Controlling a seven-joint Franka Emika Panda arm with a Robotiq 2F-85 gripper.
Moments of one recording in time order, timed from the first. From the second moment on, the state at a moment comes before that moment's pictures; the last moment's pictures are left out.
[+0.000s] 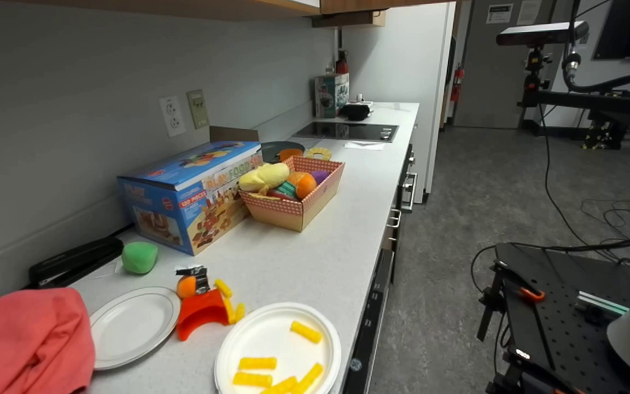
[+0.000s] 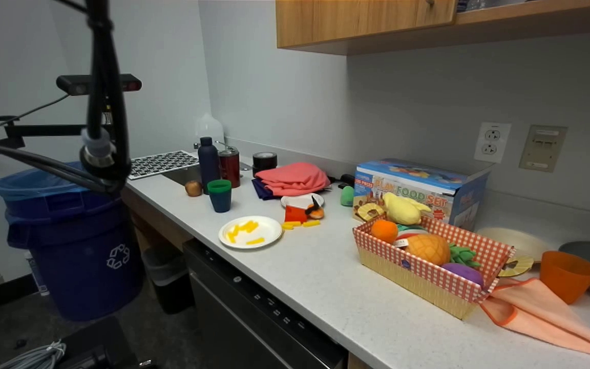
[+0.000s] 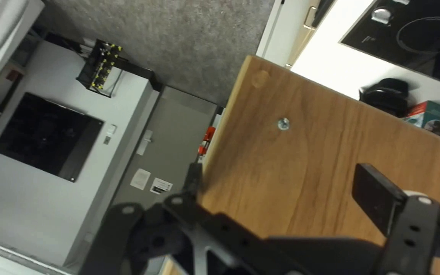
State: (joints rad) arm -0.46 -0.17 -0.22 -1.75 -1.03 2.07 0.87
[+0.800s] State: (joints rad) arm -0.45 -0.11 -0.24 -1.68 -1.05 1.96 0.91
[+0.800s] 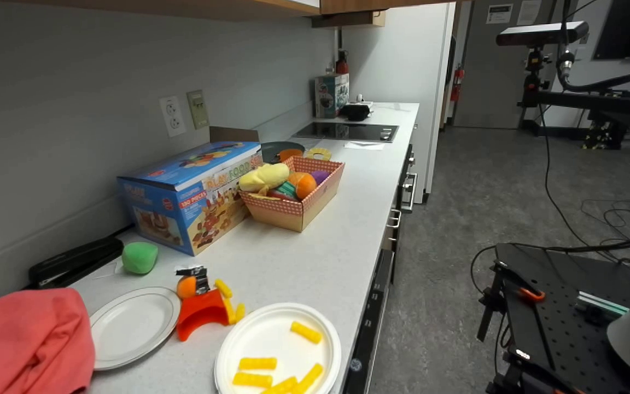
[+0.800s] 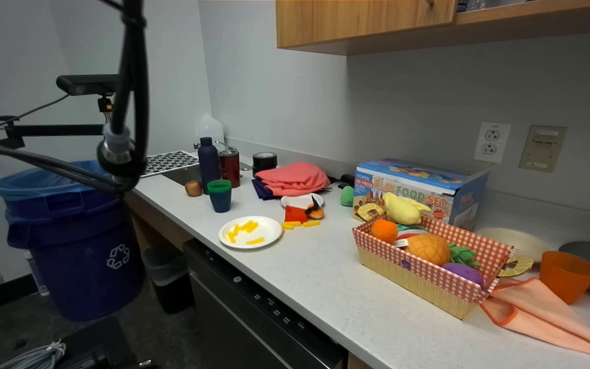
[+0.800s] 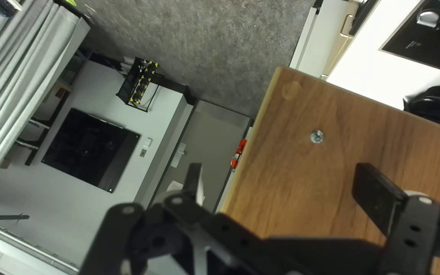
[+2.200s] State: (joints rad) arm -0.42 0.04 -0.39 -1.52 -0.81 1.96 0.88
